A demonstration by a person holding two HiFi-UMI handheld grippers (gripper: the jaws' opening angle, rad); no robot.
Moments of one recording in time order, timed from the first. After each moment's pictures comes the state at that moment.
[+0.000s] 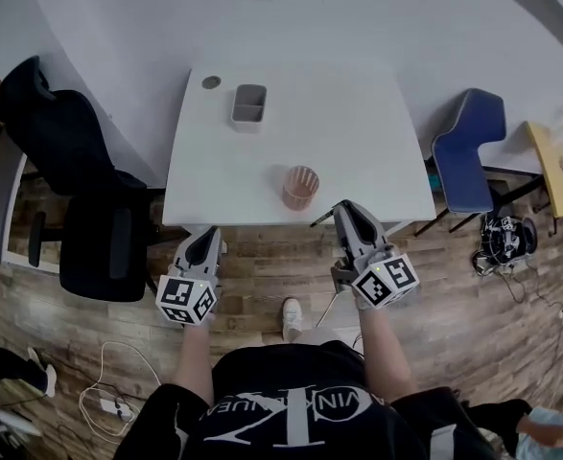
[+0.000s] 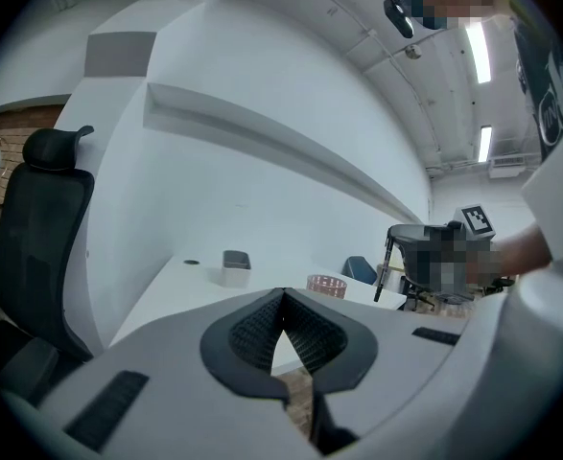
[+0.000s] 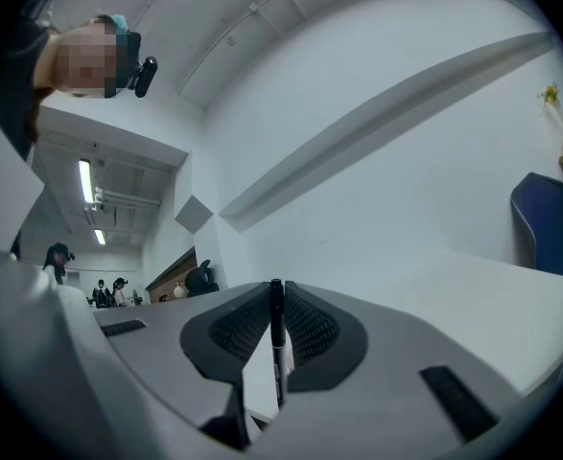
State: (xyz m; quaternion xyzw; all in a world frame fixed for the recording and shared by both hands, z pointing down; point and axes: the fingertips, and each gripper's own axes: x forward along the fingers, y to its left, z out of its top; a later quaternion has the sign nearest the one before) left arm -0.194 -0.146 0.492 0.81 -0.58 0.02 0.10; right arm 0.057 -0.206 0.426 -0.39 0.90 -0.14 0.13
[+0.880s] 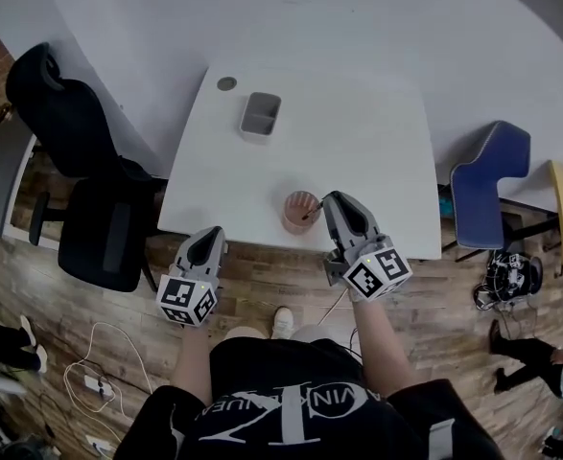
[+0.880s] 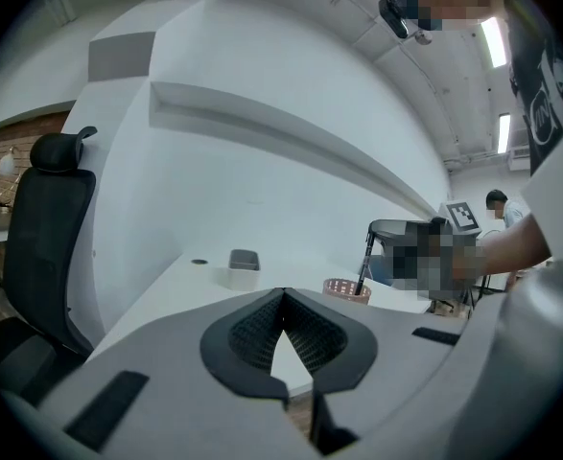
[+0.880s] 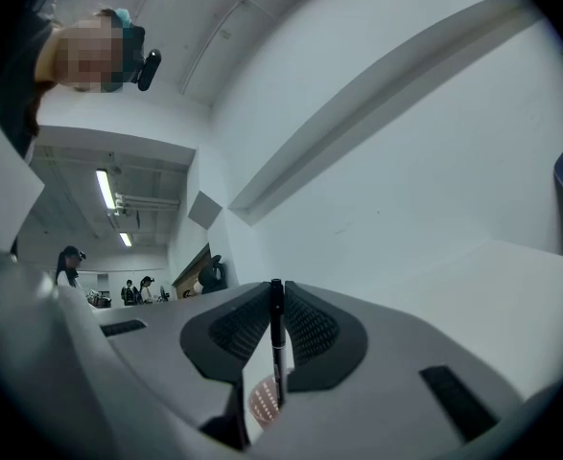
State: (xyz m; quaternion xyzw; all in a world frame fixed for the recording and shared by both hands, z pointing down) left arm -0.181 -0.193 0.496 0.78 -0.62 0.03 0.11; right arm 0.026 -0.297 0.432 -0.32 0.93 -0.15 0.12
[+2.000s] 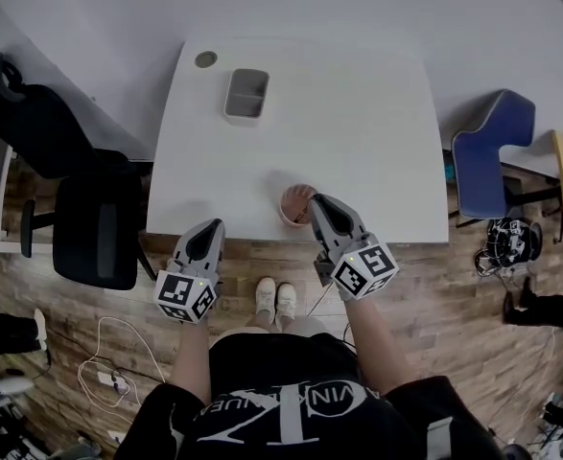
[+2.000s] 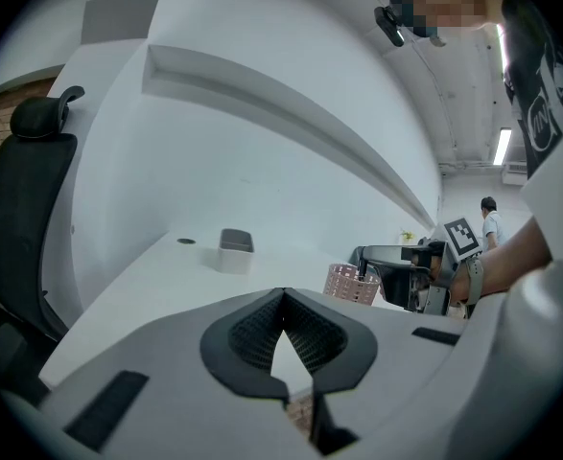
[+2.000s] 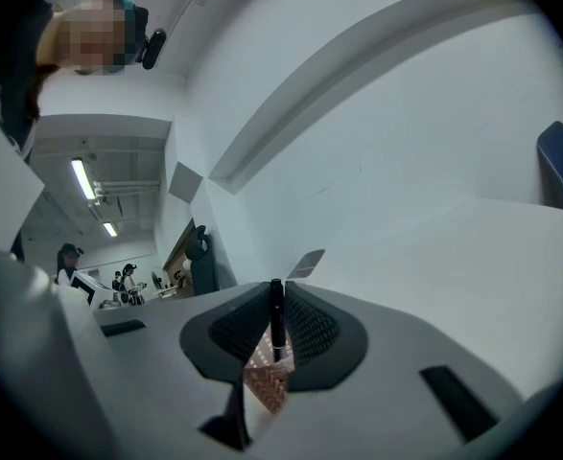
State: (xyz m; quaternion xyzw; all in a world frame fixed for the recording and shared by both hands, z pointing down) left arm -0.181 -0.229 0.532 0.80 -0.58 0.04 0.16; right arm 0.001 -0.305 0.516 -0.34 0.92 -0.20 0.04
